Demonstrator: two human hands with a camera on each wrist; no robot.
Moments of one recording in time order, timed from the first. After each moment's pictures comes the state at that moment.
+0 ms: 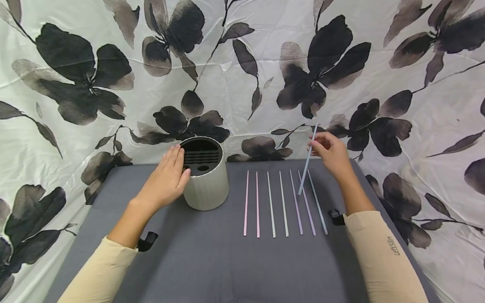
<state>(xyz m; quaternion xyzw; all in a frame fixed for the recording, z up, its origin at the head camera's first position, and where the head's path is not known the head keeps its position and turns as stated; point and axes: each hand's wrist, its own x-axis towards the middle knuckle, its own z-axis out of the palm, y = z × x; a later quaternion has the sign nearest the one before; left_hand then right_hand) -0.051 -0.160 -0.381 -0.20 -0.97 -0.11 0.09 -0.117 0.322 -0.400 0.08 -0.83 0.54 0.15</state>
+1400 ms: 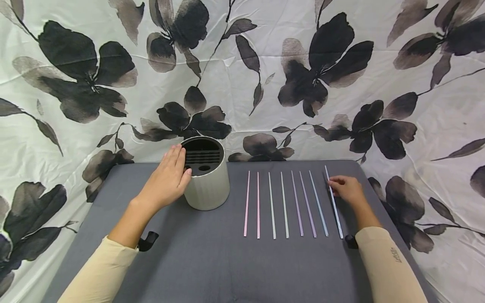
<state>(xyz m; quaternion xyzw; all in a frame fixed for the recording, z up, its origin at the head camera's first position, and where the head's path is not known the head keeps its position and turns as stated) -0.038 -0.162 -0.381 -0.20 -0.97 -0.11 0.09 -0.080 0.411 -0.529 -0.04 -0.91 0.40 -0.02</state>
